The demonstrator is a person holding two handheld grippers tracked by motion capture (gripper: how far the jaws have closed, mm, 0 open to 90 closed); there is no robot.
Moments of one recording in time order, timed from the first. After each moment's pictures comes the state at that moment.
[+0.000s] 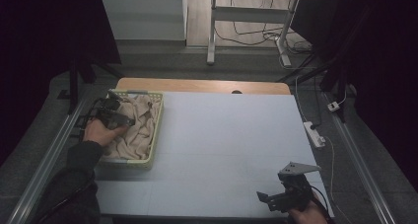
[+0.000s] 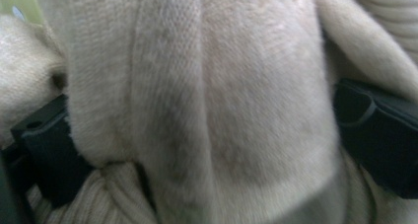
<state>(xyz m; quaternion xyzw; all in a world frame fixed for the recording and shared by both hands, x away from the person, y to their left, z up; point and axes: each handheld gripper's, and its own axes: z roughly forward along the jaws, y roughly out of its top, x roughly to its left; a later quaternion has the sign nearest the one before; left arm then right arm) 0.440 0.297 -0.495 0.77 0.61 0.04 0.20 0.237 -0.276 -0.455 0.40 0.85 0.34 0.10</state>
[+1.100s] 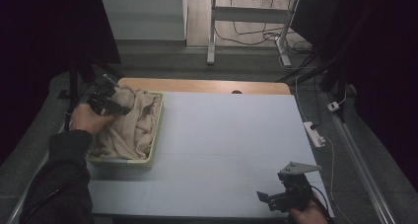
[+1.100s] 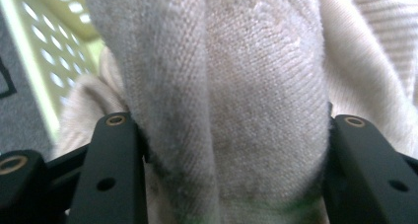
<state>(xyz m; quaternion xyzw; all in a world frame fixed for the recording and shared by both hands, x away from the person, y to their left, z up) 0.432 0.306 -0.414 0.79 0.56 0.06 0.22 0.237 -0.277 -0.455 0.40 0.84 0.34 0.10</state>
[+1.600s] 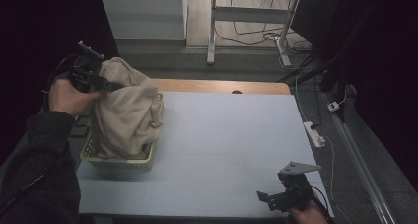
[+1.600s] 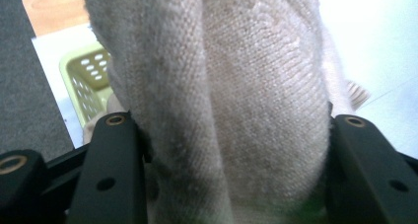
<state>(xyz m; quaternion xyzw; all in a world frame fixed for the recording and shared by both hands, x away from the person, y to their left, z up) 0.421 0.314 -0.317 0.78 0.54 0.05 0.30 0.238 -0.277 -0.455 0.40 0.84 0.34 0.09</state>
